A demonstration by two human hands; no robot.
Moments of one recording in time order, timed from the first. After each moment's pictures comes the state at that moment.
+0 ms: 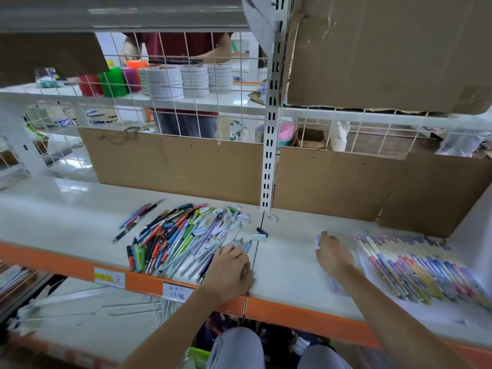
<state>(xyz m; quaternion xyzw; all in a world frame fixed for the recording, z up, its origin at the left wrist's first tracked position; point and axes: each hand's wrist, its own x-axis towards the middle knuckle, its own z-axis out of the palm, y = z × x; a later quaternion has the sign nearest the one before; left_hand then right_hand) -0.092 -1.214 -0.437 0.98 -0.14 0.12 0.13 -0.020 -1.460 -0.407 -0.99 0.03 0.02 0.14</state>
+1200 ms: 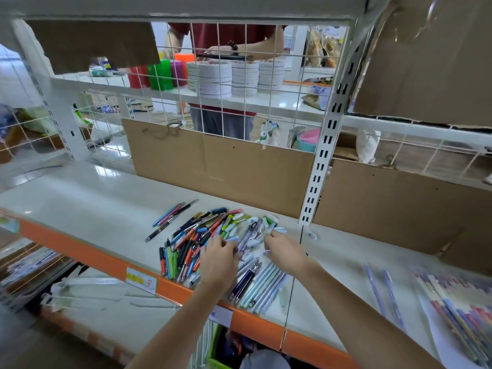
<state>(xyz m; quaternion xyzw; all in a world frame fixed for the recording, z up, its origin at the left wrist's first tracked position) -0.061 -1.131 -0.436 0.97 0.14 0.15 0.15 0.024 -1.282 -0.405 -0.94 -0.33 0.05 0.02</state>
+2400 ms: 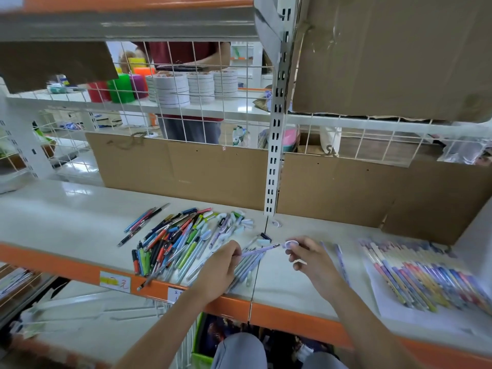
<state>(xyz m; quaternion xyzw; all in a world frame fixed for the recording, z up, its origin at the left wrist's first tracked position) -0.092 -1.188 -0.421 0.94 -0.08 0.09 0.32 -0.068 -1.412 -0.377 -0.66 -0.02 0.12 0.74</state>
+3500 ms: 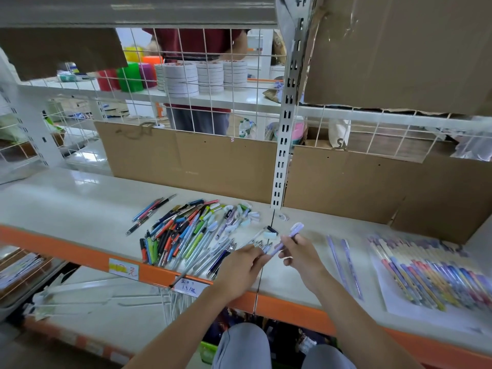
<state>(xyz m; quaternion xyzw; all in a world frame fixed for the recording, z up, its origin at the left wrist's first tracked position) -0.104 -1.219 -0.417 0.95 -0.11 0.10 0.26 -0.063 -1.374 -0.386 -0.71 0.03 0.13 0.69</state>
